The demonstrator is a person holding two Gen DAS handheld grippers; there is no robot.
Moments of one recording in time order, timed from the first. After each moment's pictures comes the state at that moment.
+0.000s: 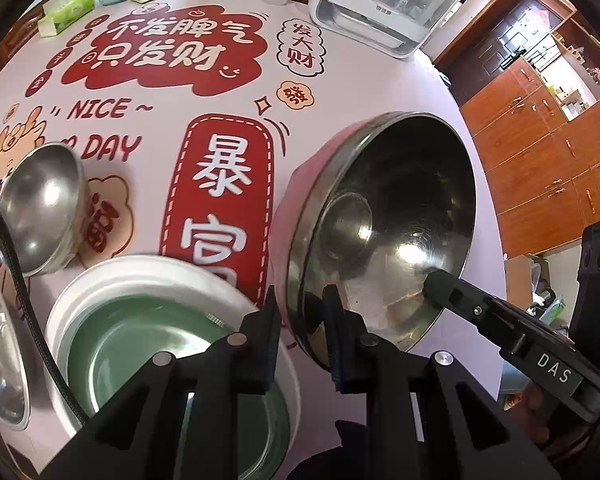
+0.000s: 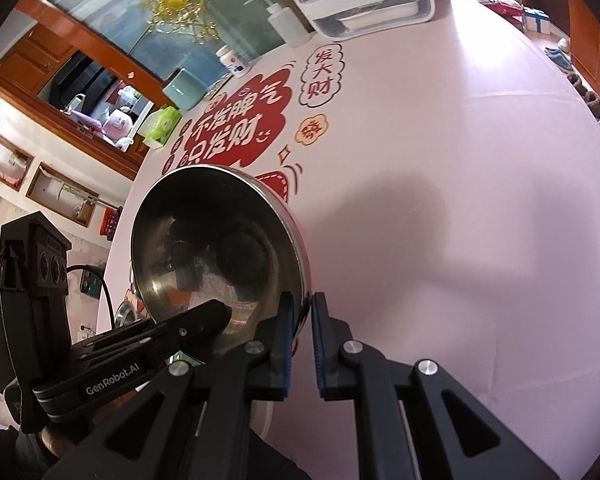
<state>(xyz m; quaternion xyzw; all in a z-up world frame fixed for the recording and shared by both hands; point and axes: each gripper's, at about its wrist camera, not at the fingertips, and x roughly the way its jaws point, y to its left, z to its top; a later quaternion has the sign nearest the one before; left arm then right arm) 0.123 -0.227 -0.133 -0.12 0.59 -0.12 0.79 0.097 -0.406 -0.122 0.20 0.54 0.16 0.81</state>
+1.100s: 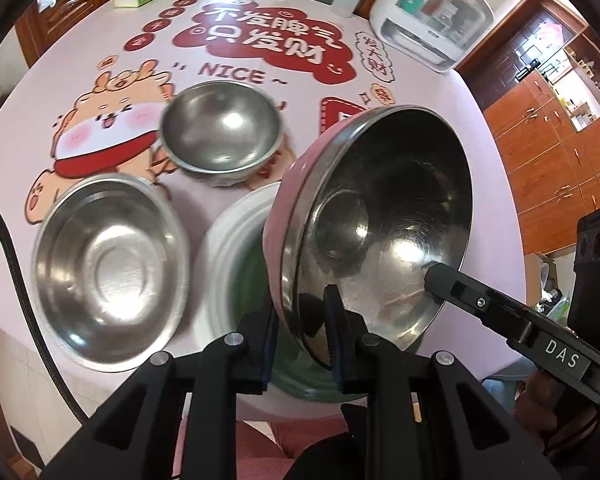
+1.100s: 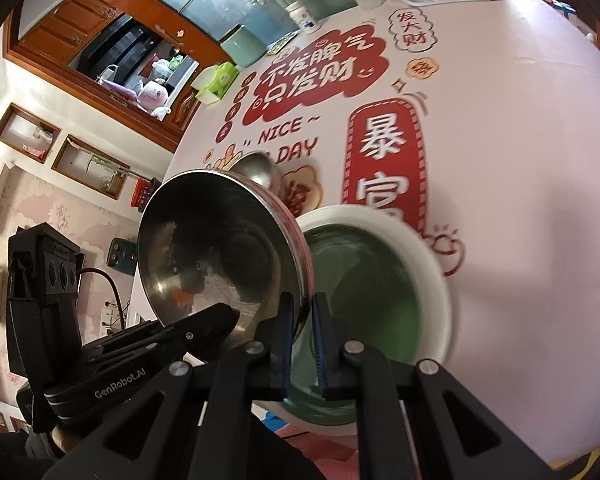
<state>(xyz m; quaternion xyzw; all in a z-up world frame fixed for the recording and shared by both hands) 0.034 -0.078 -0.116 -0.13 0.59 -0.09 0.79 0.037 -0.262 -0.114 0.21 0.55 0.21 0.78</state>
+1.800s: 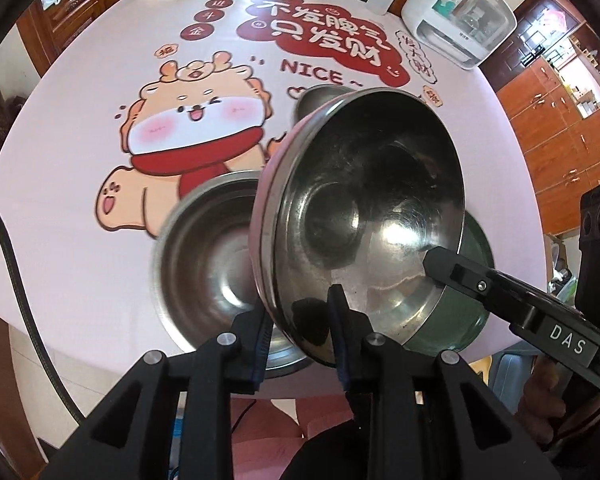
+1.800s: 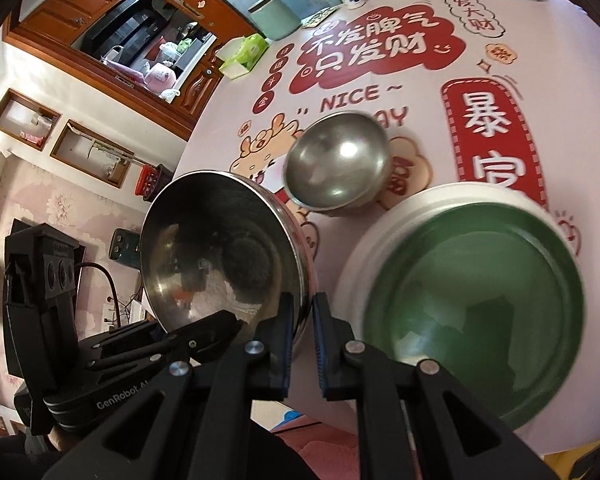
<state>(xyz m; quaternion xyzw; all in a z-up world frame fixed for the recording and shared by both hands) 0.031 0.045 -0.122 -0.10 0.62 -0.10 0.78 0.042 -0.139 -0.120 0.21 0.56 0.21 0.77</state>
